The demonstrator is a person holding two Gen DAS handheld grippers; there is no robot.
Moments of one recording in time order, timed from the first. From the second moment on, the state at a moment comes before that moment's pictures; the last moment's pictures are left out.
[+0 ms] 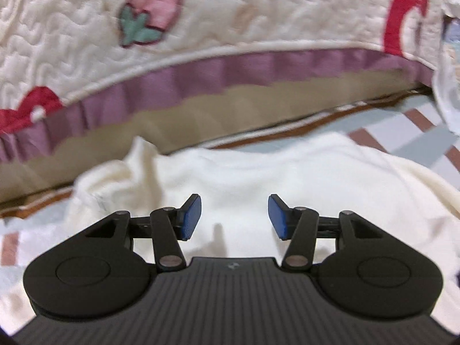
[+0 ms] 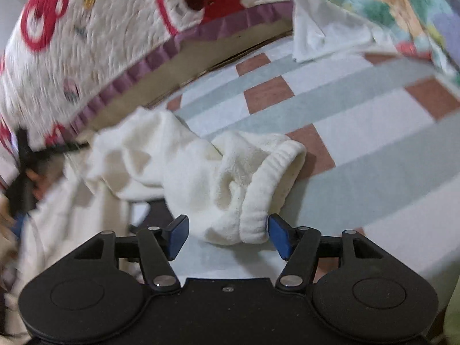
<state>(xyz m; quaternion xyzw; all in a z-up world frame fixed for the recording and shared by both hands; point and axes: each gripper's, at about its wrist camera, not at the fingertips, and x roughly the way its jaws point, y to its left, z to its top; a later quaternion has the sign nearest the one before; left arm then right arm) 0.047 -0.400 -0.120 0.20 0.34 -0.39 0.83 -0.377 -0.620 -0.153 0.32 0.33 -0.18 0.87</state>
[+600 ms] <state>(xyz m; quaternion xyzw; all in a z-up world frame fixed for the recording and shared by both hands) -0.010 -0.454 -0.133 0.23 0.32 -0.48 0.79 -0.376 -0.725 -0.074 0.22 0.20 -0.37 0.88</state>
